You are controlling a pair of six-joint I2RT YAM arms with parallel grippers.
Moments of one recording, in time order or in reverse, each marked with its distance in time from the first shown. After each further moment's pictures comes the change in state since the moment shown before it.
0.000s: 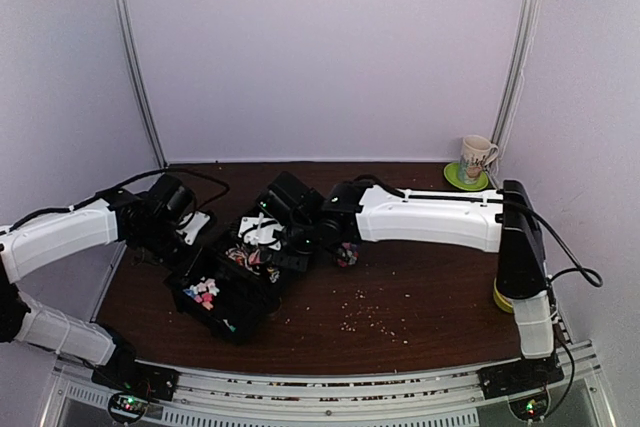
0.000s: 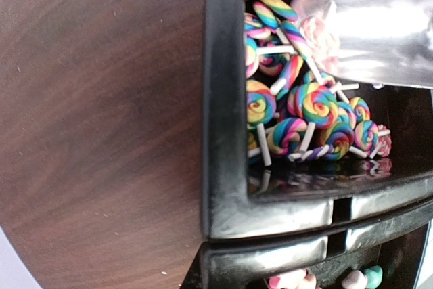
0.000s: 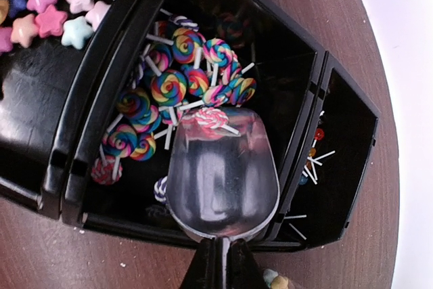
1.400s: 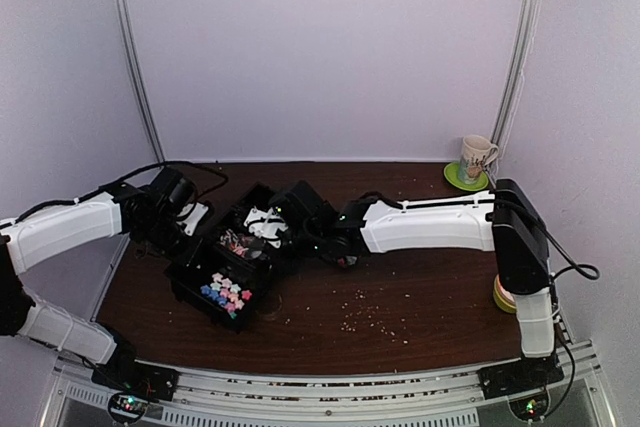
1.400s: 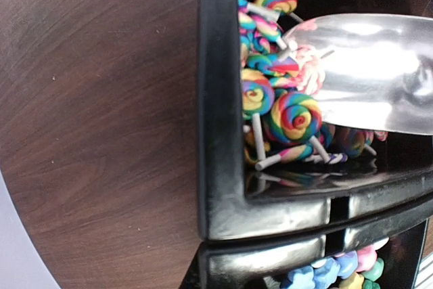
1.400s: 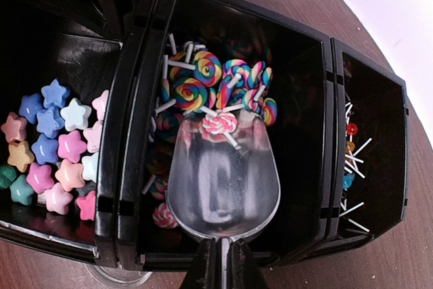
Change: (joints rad) left arm 0.021 0.048 0.045 0.029 -0.082 0.023; right arm -0.037 -0.018 -0.211 0.389 -0.129 0.201
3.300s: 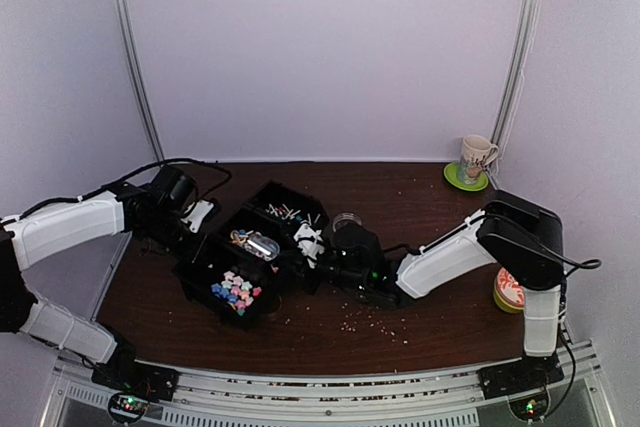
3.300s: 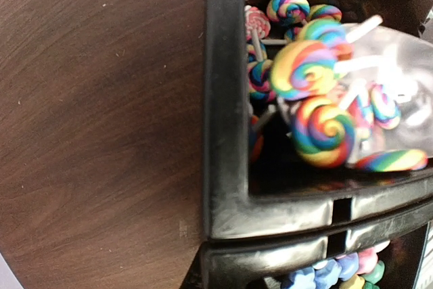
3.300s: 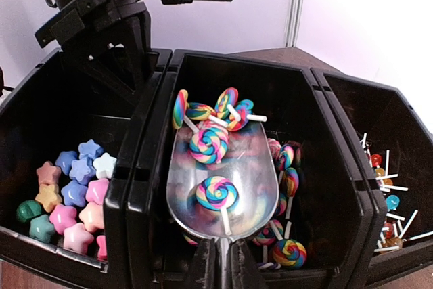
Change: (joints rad) left arm 0.031 0.018 -0.007 0.066 0.130 -0.009; right arm -0.041 -0.083 -0.651 1.051 -0.106 0.218
